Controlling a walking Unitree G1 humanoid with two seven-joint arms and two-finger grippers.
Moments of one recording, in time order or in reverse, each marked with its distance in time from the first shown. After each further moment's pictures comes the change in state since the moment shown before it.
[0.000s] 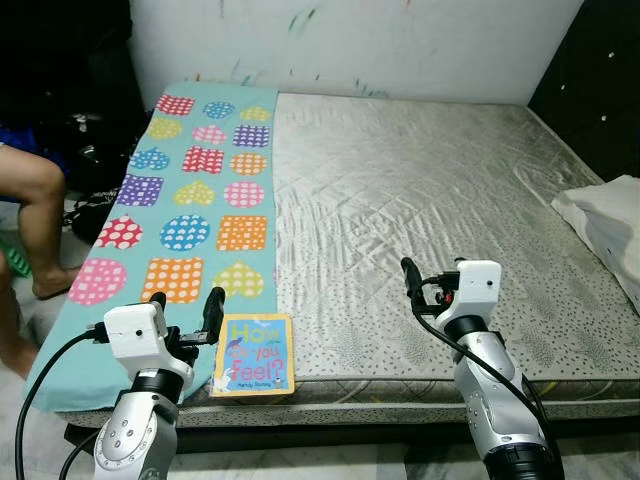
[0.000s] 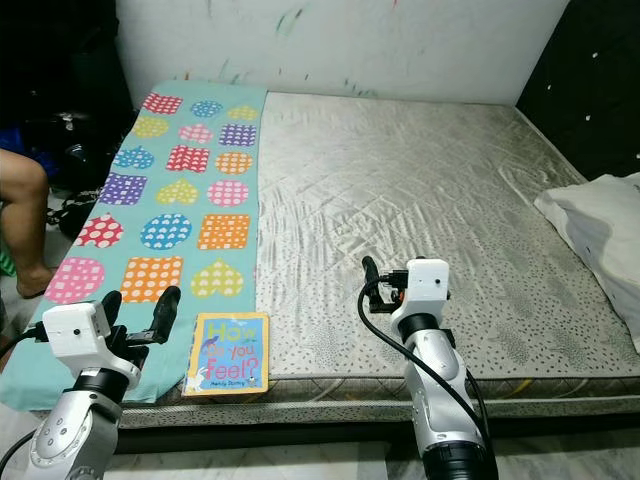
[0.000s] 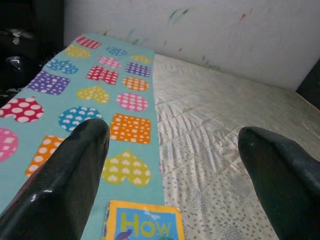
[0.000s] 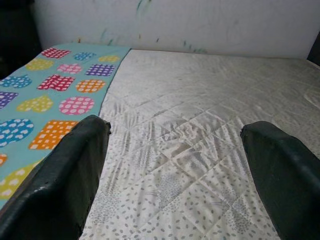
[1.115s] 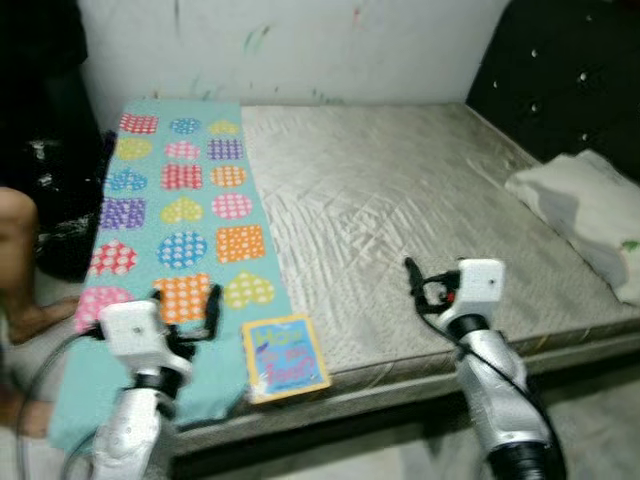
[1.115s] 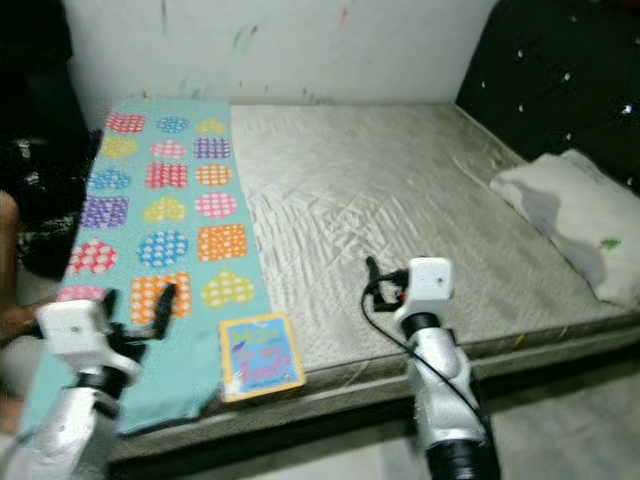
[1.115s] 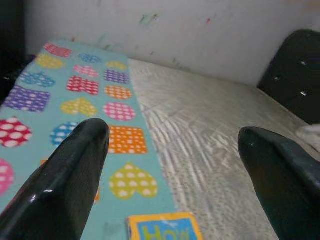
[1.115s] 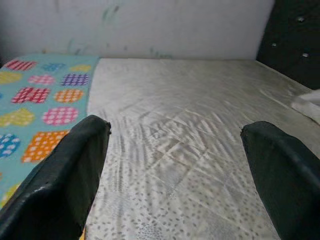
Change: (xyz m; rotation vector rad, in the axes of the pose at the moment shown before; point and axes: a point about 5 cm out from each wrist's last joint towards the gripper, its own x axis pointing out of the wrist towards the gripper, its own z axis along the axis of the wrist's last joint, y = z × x) left arm 0.001 -0.001 0.001 -0.003 -0.003 0.001; right arm 0.001 -0.002 -0.001 -0.003 0.008 -0.007
